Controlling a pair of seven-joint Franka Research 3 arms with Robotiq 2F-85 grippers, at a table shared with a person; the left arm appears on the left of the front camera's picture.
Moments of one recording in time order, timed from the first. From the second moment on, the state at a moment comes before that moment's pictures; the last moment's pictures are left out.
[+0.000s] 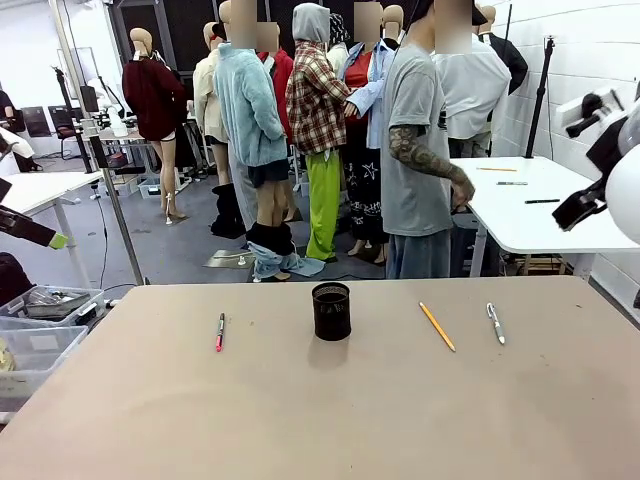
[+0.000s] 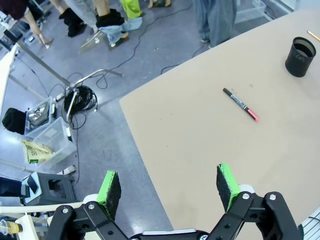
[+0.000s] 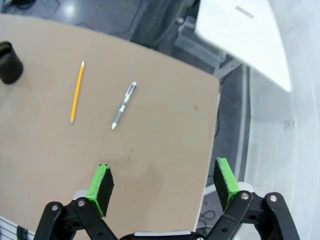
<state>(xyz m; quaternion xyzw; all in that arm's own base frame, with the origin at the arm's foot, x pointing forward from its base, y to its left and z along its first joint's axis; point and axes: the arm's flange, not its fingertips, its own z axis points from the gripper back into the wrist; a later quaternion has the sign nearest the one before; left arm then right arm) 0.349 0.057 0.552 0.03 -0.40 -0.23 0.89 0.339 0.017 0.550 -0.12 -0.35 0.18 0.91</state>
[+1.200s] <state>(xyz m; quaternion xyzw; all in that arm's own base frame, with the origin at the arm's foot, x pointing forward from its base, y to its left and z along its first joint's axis) 0.349 0.055 0.553 0.03 -0.40 -0.23 0.89 0.428 0.030 0.364 -0.06 -0.20 0.21 0.96</state>
